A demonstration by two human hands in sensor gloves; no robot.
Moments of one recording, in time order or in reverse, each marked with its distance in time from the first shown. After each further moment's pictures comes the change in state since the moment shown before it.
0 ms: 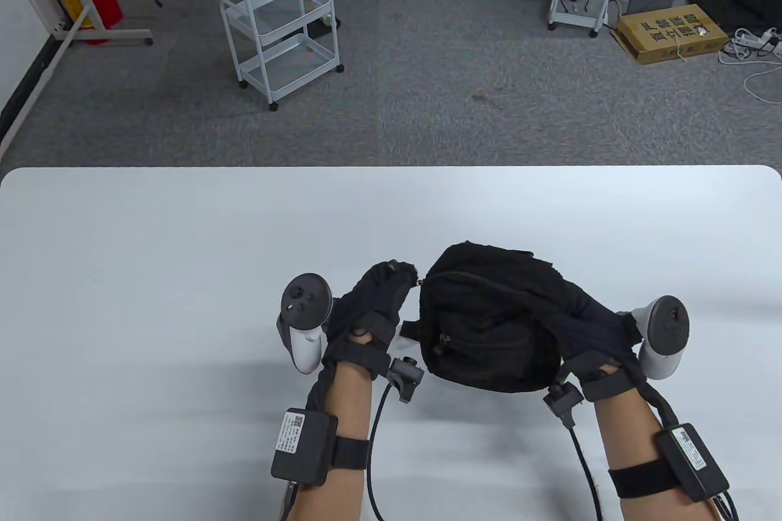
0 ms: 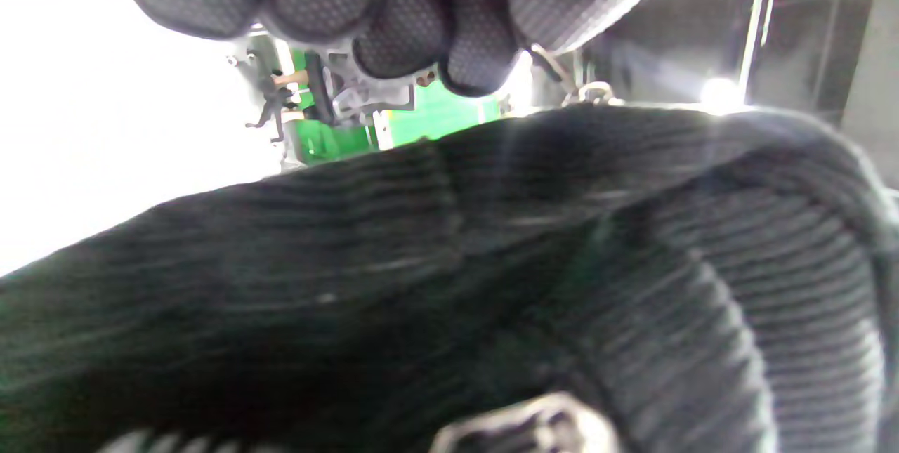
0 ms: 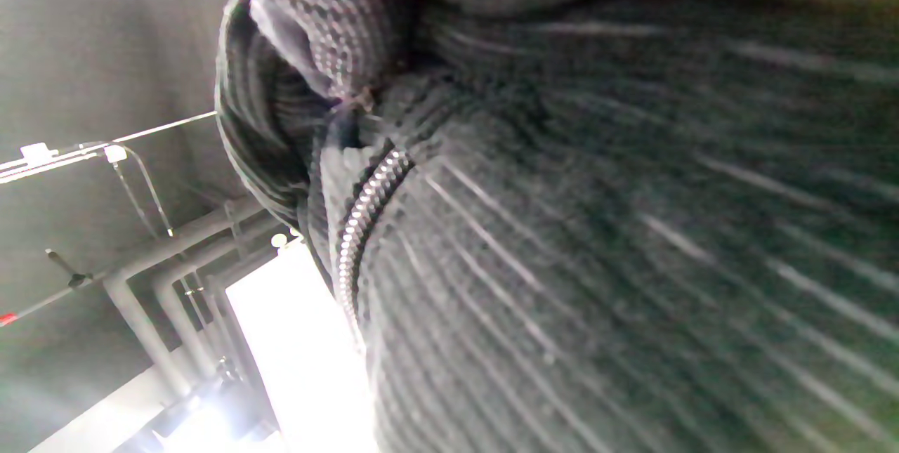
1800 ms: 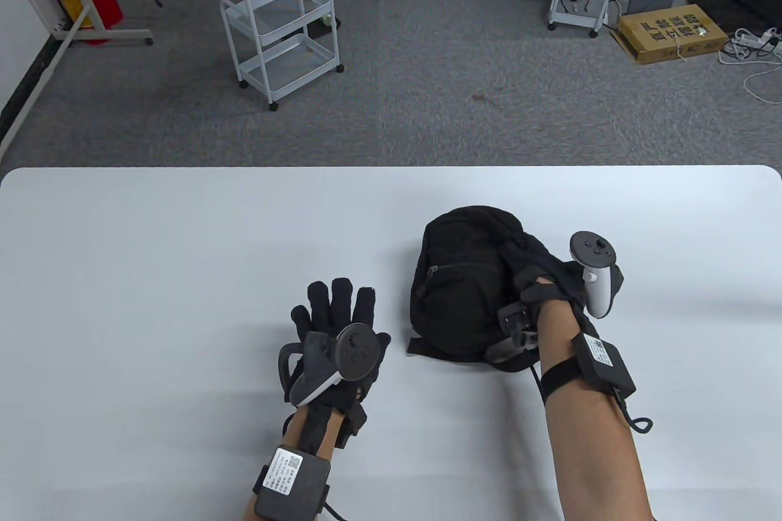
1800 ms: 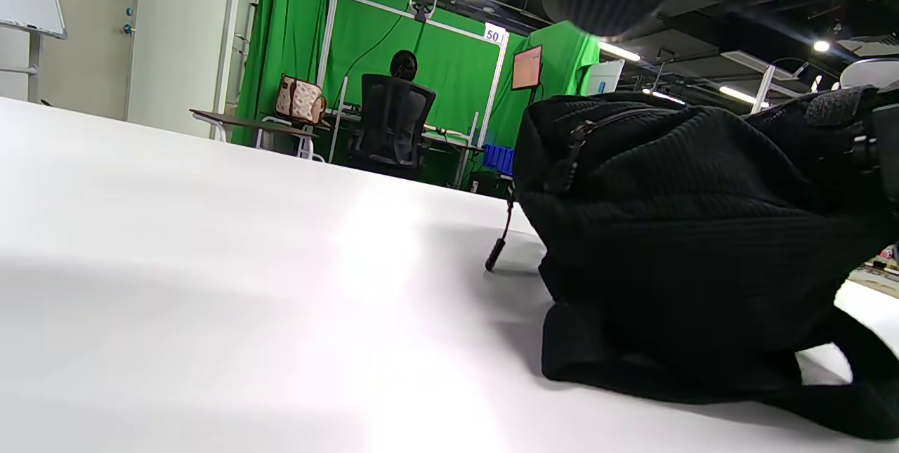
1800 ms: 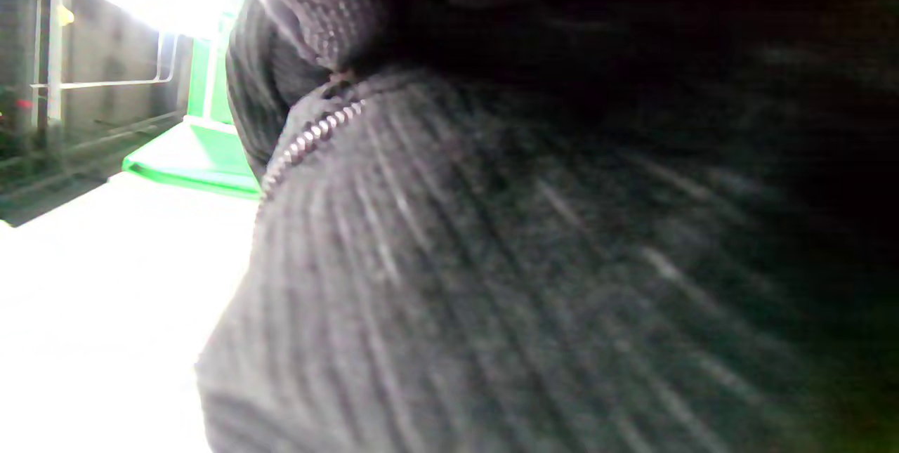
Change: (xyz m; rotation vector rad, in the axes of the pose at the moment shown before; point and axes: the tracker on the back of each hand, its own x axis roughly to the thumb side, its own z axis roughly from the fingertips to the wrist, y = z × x) left_hand -0.031 -0.006 0.044 -0.091 0.026 -1.170; right_hand -0.136 -0.011 -0.077 -0.237 0.853 0.158
